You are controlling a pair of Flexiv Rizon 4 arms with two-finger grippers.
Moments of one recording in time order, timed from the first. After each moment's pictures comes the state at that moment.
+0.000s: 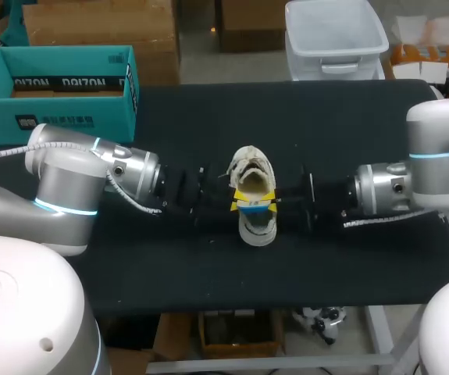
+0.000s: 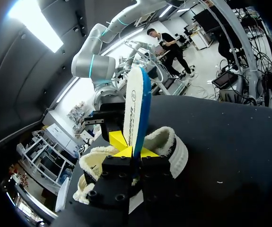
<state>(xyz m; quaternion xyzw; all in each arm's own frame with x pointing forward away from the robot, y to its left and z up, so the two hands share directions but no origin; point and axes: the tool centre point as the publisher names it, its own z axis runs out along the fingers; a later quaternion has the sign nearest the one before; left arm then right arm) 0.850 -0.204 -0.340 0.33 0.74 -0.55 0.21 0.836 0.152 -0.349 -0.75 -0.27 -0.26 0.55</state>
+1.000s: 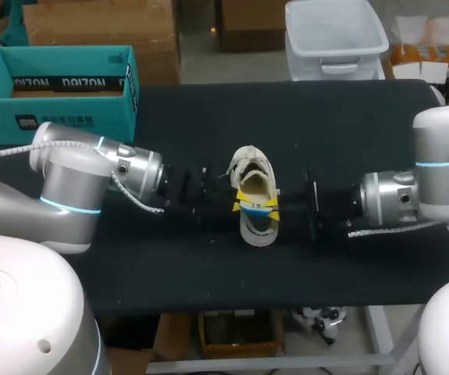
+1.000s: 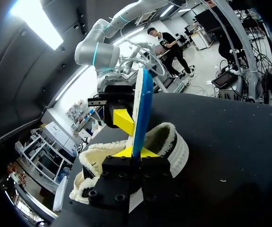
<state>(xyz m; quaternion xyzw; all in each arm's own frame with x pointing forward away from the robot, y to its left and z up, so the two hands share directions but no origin) 0.852 -0.209 -0.346 0.33 0.74 -0.55 0.20 0.807 0.149 -0.339 -0.75 -0.26 -0.28 0.54</state>
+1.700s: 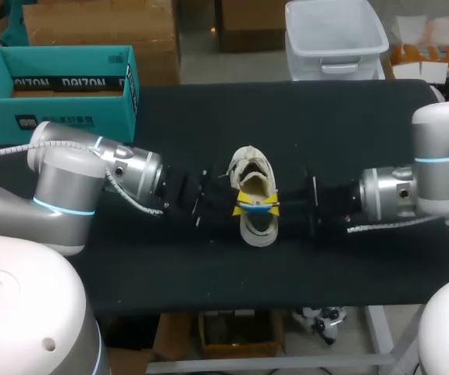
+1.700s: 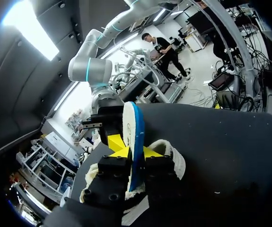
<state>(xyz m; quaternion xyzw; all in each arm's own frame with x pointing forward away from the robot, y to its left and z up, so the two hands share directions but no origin) 0.829 -0.211 -0.328 0.36 0.72 -0.56 0.20 0.818 0.149 -0.339 -0.75 -0.26 -0.27 0.54</state>
